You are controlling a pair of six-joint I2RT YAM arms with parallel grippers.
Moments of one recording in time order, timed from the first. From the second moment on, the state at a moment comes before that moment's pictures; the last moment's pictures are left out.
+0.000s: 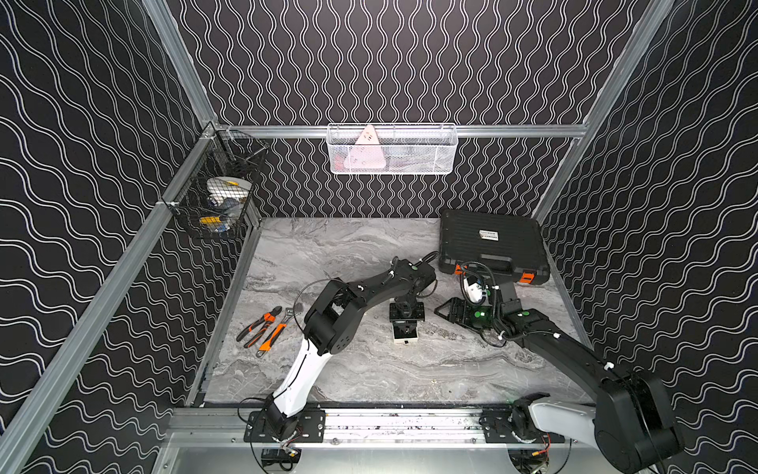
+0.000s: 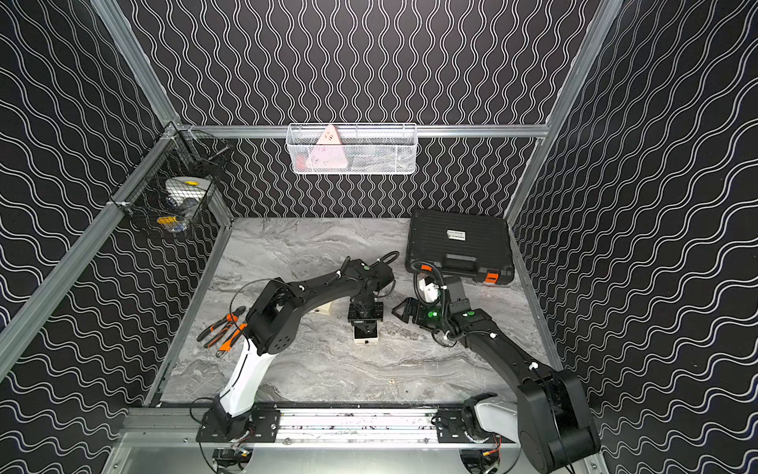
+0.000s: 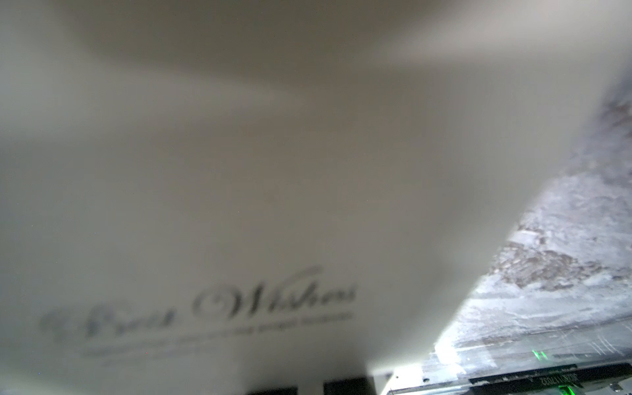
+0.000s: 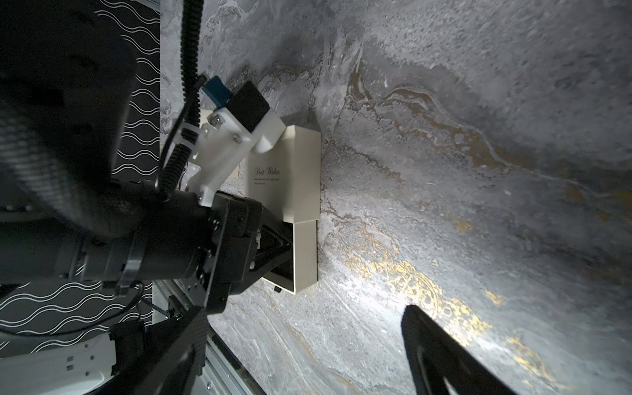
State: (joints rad) left arm -0.73 2.28 1.80 -1.16 0.22 -0.77; right arm 0.31 1.22 0.63 -0.26 -0.54 0.59
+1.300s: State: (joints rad) left arm -0.74 2.13 1.71 -1.10 0.15 -0.72; right arm 0.31 1.25 0.64 -0.22 -0.59 0.60
